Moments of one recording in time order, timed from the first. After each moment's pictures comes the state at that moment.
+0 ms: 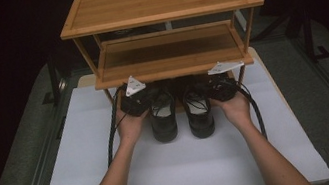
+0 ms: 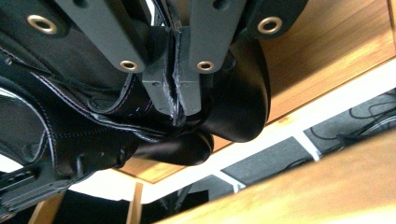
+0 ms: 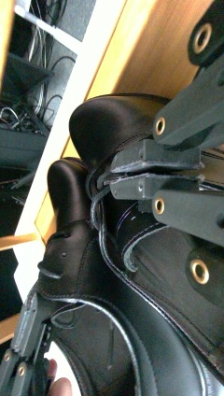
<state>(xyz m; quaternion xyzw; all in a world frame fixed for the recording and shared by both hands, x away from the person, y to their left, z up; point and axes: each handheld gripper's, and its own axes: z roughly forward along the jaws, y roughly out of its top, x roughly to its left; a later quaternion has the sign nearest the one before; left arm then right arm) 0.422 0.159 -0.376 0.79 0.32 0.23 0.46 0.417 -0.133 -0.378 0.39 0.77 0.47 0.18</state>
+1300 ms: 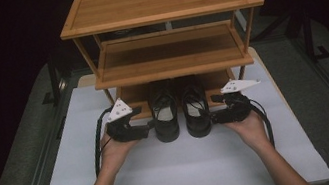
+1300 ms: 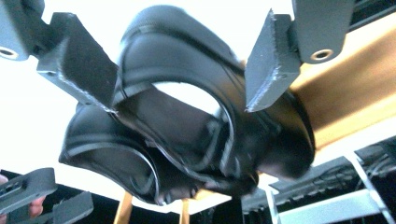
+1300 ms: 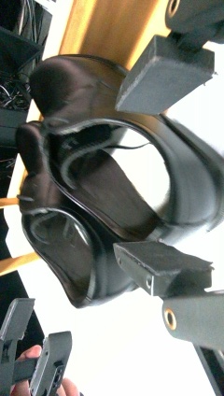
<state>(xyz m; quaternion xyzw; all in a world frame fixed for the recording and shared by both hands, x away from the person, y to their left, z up) 0.347 0.202 -0.380 0.81 0.29 0.17 0.49 0.347 -0.149 -0.381 0.38 0.78 0.48 0.14</state>
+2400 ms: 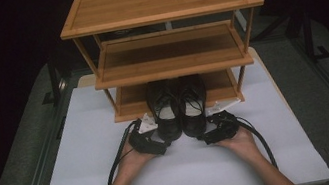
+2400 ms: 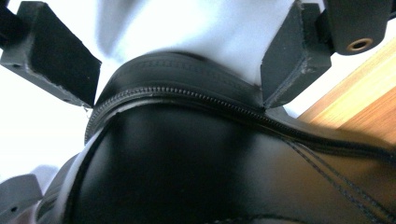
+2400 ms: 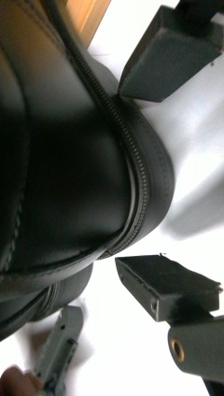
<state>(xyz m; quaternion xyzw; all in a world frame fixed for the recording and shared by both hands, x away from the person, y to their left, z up) 0.355 0.161 -0.452 0.87 0.26 0.16 0.39 0.351 -0.124 -0.455 0.38 0.82 0.42 0.09</state>
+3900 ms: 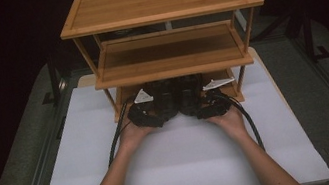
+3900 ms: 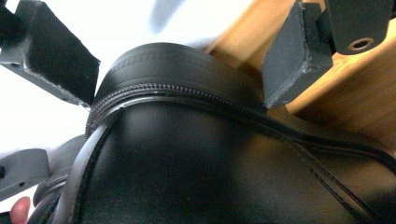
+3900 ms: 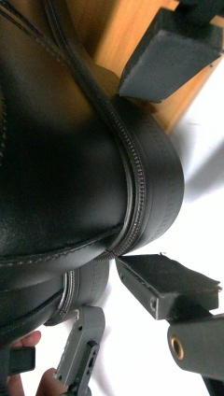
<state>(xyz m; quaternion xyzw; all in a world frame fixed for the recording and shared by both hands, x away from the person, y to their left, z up) 0.433 0.158 -0.434 0.85 0.31 0.13 0.41 0.418 -0.122 -0.440 0.42 0.79 0.44 0.10</state>
